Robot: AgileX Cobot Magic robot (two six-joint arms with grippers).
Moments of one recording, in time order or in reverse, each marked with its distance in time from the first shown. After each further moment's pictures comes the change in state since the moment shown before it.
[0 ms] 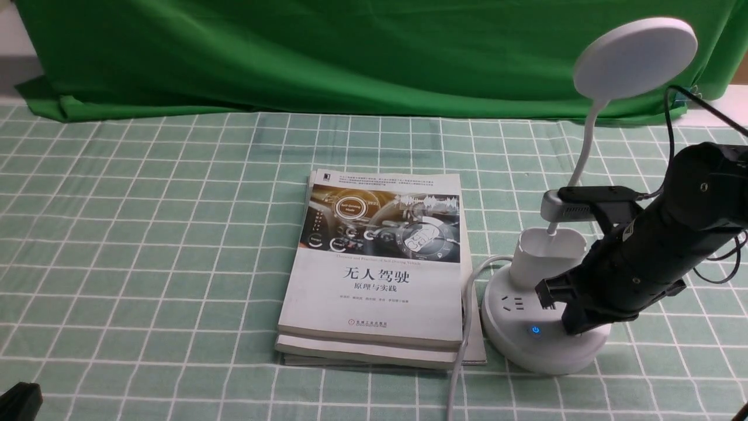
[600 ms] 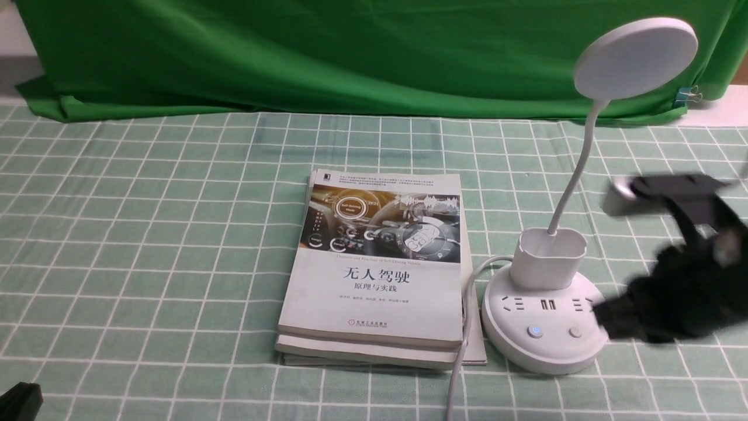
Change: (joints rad) right arm 0.021 -0.453 0.228 -0.001 0.012 0.012; left arm 0.000 0.000 0.000 0.000 0.000 0.000
